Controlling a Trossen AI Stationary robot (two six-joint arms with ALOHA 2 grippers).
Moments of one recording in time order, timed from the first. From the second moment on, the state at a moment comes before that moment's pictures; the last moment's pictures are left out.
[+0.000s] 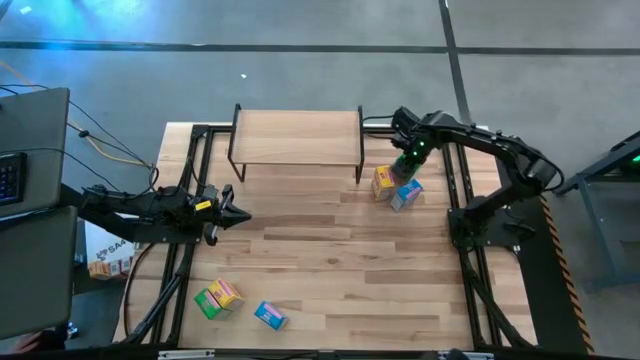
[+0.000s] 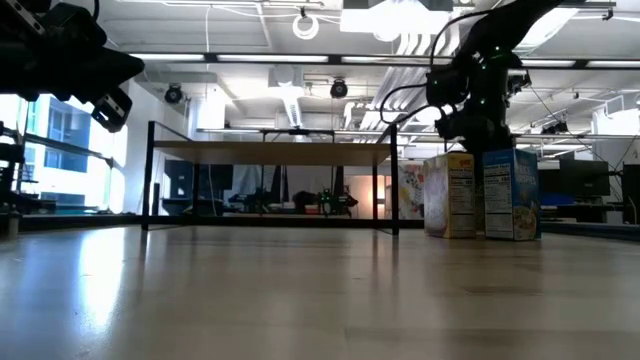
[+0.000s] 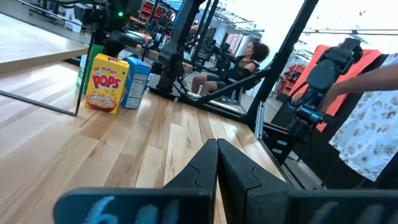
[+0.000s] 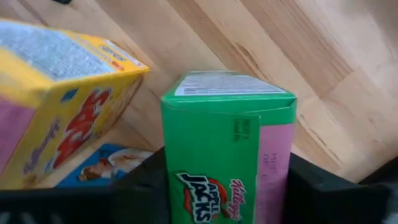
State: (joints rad) left arm -0.14 0.01 0.01 0.02 -0.06 -0.36; right arm -0.76 1.48 1.04 -1.01 -0.03 -0.02
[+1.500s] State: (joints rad) left arm -0.14 0.01 0.01 0.02 -0.06 -0.36; right arm -0.54 1.90 2.12 -1.31 0.08 -0.24
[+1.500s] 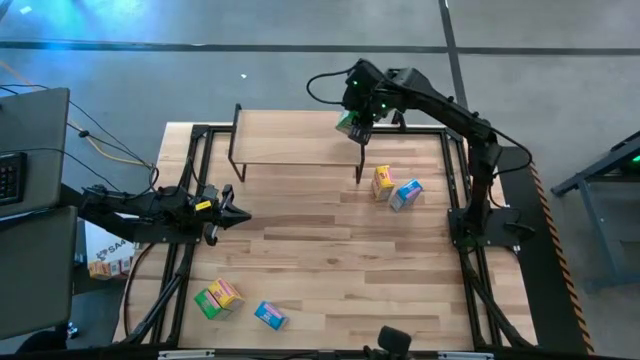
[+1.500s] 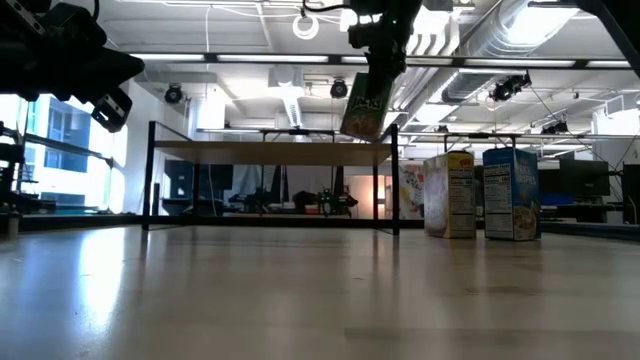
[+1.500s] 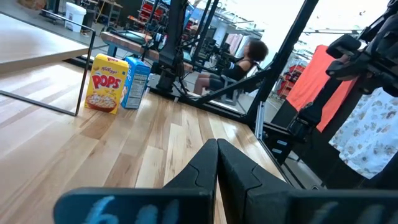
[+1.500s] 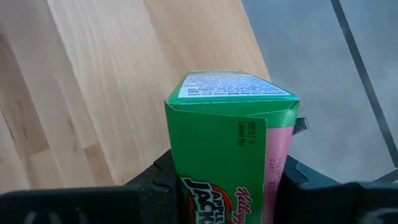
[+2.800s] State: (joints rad) left arm -0.14 0.01 0.01 0.02 -0.06 -0.36; right arm -0.61 1.94 2.19 -1.28 -0.02 -0.24
